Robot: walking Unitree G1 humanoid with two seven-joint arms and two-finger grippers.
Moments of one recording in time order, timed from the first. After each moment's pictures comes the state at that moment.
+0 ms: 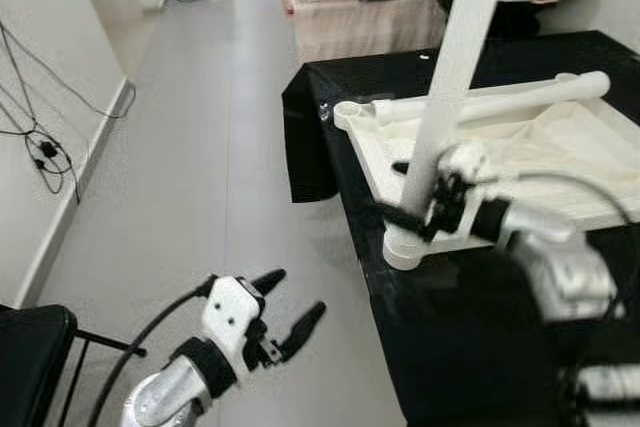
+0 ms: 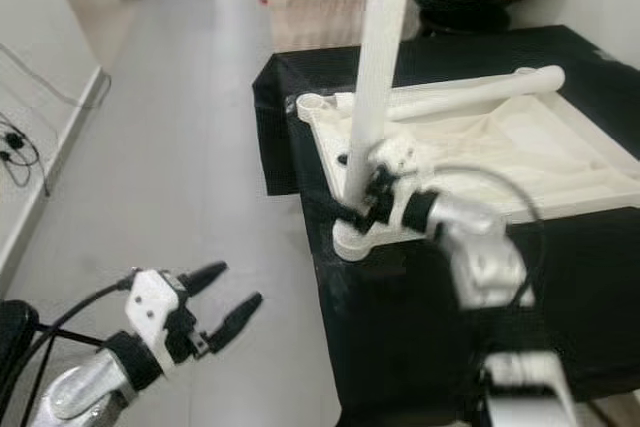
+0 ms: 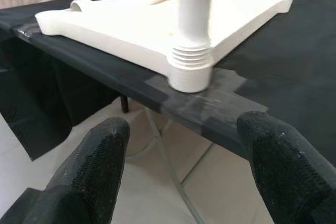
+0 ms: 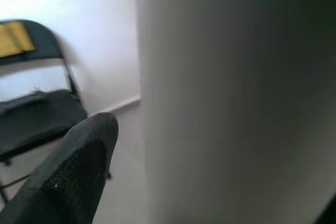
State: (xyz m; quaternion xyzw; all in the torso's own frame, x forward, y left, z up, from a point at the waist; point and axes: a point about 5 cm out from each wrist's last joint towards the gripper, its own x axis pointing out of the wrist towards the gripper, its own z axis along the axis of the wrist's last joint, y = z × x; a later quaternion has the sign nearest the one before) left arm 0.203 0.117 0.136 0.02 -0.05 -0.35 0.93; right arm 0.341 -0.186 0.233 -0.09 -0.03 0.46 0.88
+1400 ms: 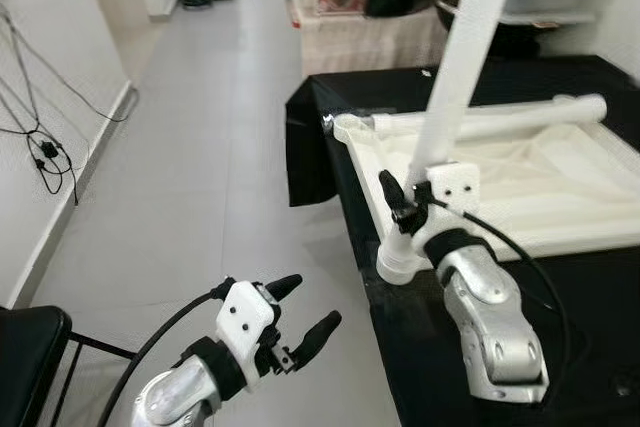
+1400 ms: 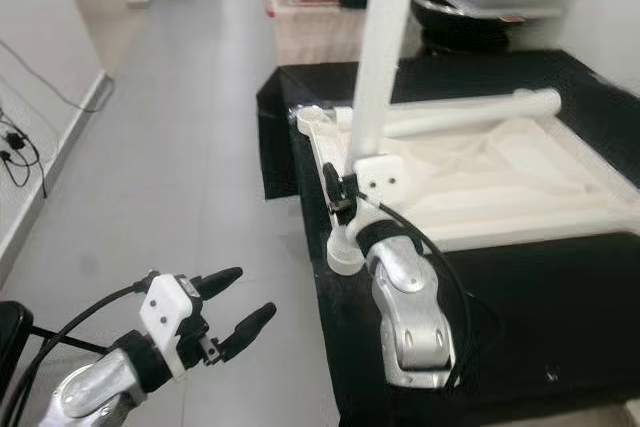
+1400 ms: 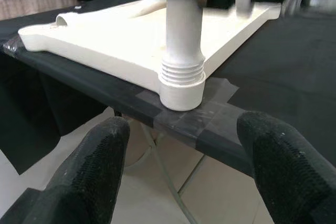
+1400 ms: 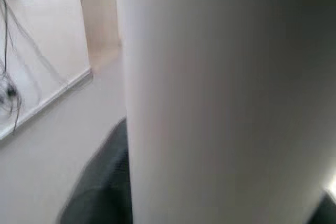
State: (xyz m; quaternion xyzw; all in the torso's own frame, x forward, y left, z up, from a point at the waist) left arm 0.206 0.108 0.138 0.03 -0.06 -0.37 0.93; right arm 0.301 -0.136 0.183 -0.04 -0.05 0.12 0.99
